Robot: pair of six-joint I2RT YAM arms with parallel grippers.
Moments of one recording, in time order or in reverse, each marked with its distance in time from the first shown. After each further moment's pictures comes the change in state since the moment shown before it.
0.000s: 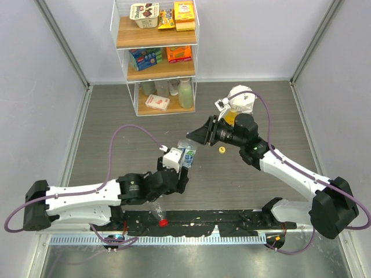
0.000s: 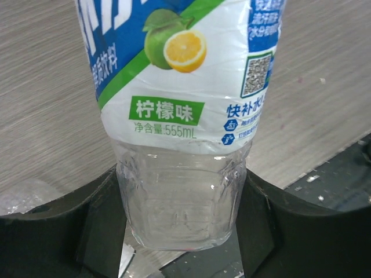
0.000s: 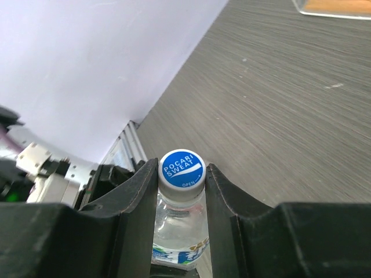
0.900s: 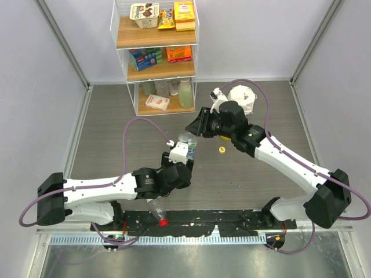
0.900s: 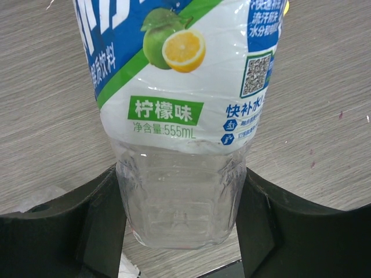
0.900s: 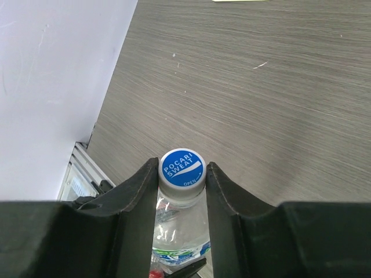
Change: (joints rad) left arm 0.029 0.157 0.101 -0.025 -0.103 -0.027; right arm 0.083 0.092 0.304 -0.465 0.311 -0.031
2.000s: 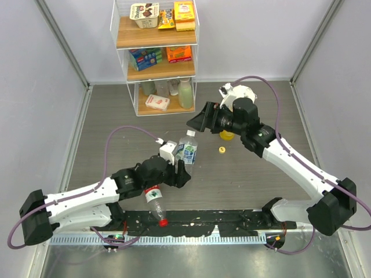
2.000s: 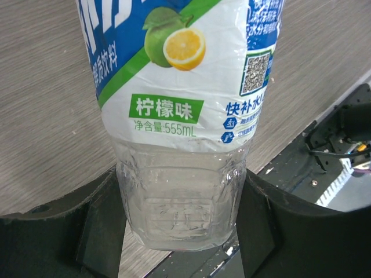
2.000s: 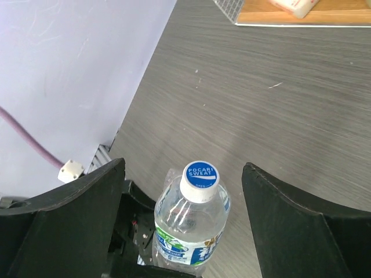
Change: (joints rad) left arm 0.233 -0.249 -0.219 0.240 0.562 0.080; right arm -0.103 -0.077 -0.046 0.081 -0.157 0.005
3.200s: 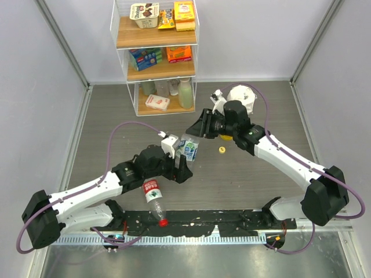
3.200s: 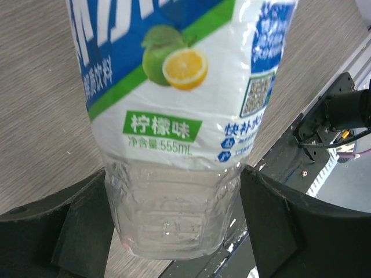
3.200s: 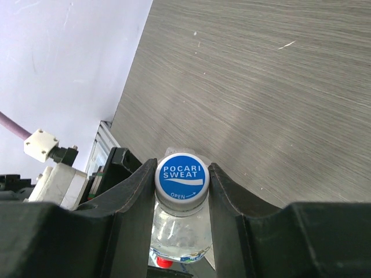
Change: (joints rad) left arm 0.136 0.057 0.035 0.020 0.211 0.085; right arm 0.012 0.105 -0.023 0.014 -0.078 0.029
